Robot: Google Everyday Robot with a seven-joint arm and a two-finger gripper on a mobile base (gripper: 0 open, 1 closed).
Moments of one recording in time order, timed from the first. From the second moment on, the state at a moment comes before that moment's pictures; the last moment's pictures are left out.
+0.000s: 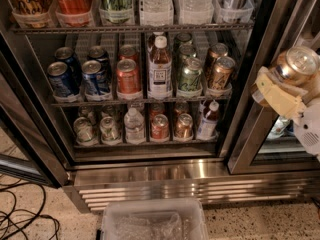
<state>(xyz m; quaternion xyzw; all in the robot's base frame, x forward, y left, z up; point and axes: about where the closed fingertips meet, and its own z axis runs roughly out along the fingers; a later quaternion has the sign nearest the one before) 0.462 -0.249 1.006 -0.13 0.58 0.05 0.81</state>
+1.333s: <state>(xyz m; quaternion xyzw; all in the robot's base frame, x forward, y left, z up) 0.442 -0.334 1.110 -0.15 0.51 0.13 0.83</state>
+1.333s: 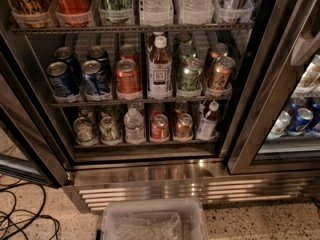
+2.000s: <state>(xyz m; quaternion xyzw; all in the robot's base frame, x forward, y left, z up) 0.410 -0.273 1.127 -0.23 0.48 0.22 0.82</state>
